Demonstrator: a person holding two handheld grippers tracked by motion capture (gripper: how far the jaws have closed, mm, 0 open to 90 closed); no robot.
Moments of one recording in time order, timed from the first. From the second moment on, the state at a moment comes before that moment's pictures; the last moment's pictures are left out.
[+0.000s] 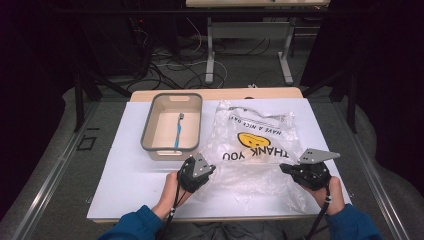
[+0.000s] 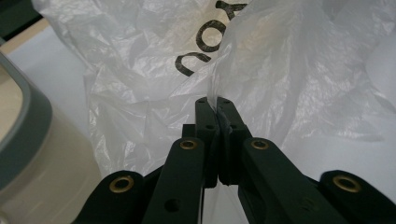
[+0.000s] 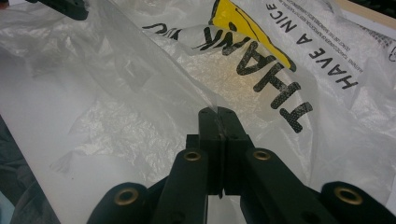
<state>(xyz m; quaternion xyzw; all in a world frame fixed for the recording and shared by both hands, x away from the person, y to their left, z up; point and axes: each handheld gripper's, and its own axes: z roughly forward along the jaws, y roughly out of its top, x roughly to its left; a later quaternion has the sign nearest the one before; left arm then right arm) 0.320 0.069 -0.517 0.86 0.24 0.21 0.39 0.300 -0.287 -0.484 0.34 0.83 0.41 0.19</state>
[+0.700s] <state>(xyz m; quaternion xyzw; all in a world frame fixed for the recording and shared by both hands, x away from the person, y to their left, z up) 0.319 0.055 -0.502 0.88 0.20 0.20 0.38 0.305 -0.282 -0.474 0.34 0.83 0.40 0.19</state>
